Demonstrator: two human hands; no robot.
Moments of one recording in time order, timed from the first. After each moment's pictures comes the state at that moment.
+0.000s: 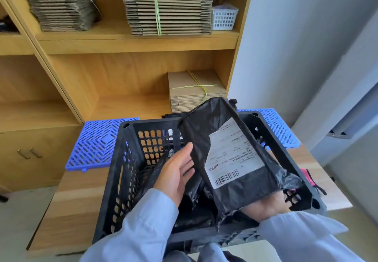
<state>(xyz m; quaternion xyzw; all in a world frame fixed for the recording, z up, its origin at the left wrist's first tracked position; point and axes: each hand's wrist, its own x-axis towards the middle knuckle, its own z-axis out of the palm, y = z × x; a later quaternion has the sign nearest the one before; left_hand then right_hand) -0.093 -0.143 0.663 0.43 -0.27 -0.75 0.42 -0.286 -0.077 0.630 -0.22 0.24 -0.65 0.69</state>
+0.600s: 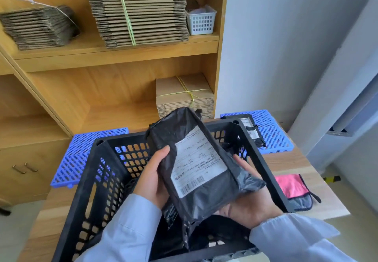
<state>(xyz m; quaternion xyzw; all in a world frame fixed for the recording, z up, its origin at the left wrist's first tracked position) -0.142 -0.166 0.683 0.41 -0.21 -0.78 0.42 -0.338 -0.101 0.662 -0.18 0.23 -0.51 0.81</state>
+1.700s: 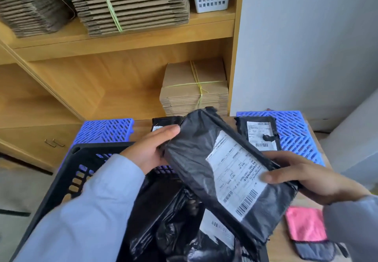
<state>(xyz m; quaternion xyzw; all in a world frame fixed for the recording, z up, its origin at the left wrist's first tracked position) -0.229 -0.302 0.707 0.54 -0.40 -0.68 0.31 -0.549 -0.245 0.690 -0.46 0.41 -0.23 0.75</state>
